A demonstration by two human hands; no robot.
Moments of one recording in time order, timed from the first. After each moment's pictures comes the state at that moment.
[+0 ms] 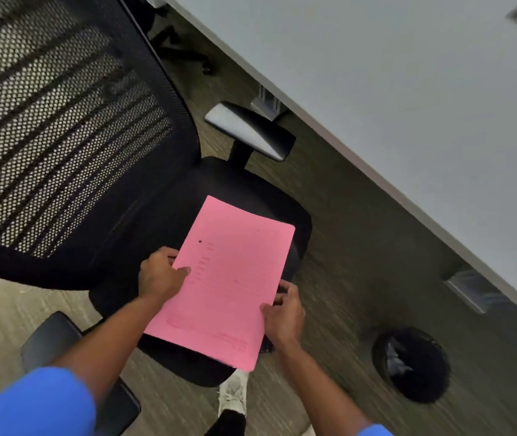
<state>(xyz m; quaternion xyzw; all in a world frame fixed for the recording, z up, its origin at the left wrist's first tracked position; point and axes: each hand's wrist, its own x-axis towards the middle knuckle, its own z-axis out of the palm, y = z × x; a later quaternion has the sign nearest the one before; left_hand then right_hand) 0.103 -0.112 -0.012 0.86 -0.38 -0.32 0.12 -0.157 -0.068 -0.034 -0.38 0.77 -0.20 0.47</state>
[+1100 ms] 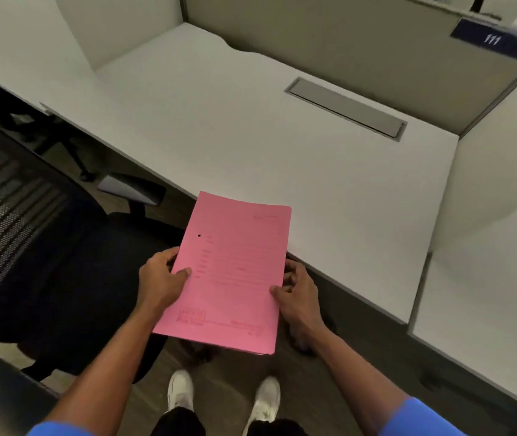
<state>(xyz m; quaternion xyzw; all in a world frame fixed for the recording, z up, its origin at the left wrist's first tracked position) -0.182 -0.074 0.225 0.74 -0.52 -0.37 0.23 -0.465 -0.004 0.223 -0.39 0.71 -0.35 0.47</state>
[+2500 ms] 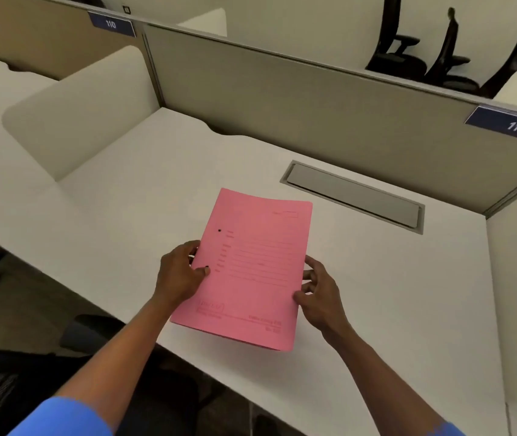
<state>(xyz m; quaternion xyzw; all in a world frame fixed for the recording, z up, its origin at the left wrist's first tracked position) -0.247 -0.488 0.287 0.65 -0.67 -0.30 0.21 -0.531 -0.372 0.265 -0.42 0.72 -0.39 0.40</state>
